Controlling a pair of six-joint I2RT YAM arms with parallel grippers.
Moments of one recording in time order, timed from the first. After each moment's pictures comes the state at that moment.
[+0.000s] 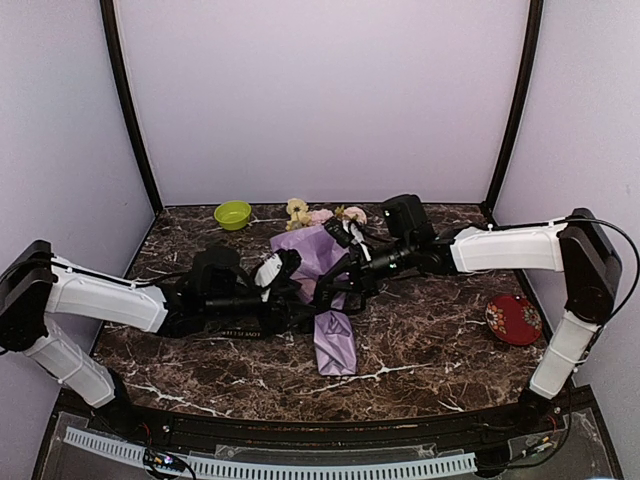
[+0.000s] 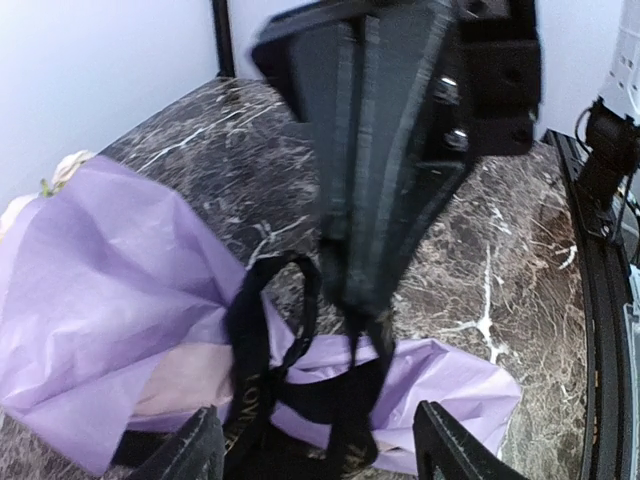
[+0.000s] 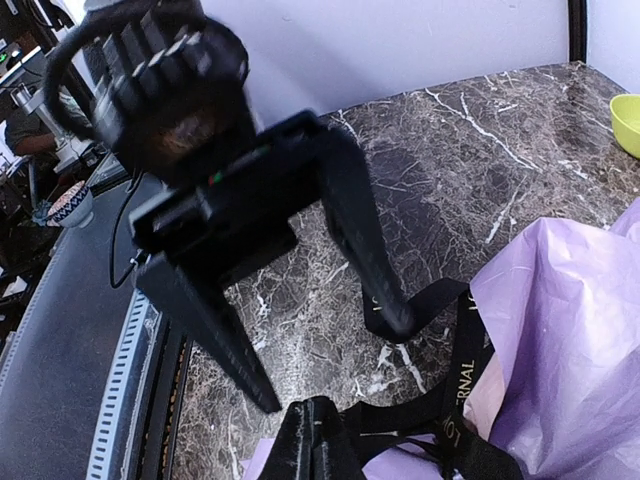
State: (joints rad) left arm -0.88 1.49 0.66 0.45 0.22 0.09; right arm 0.75 1.73 1.13 0.02 -0.90 -0.13
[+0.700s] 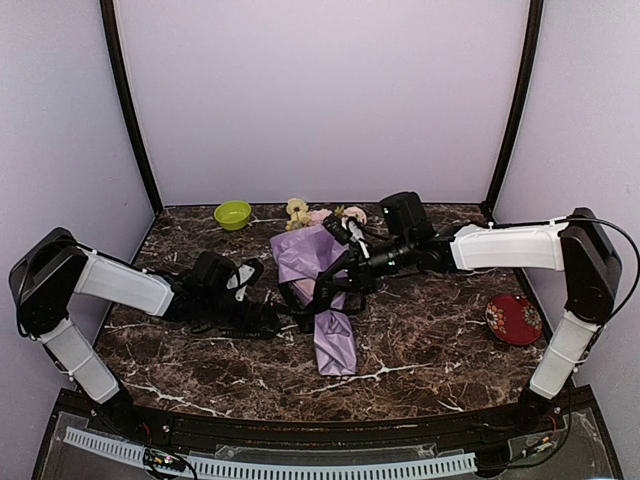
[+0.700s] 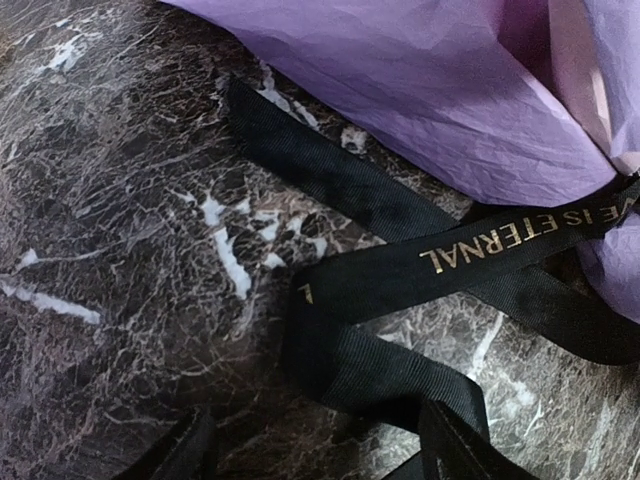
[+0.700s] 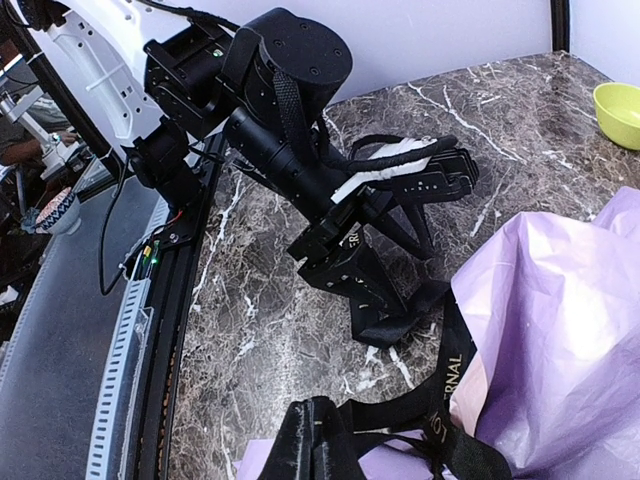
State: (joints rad) left arm -0.64 1.61 0.66 0.12 0.10 -0.16; right arm 0.75 1.73 1.15 -0.01 -0.86 -0.11
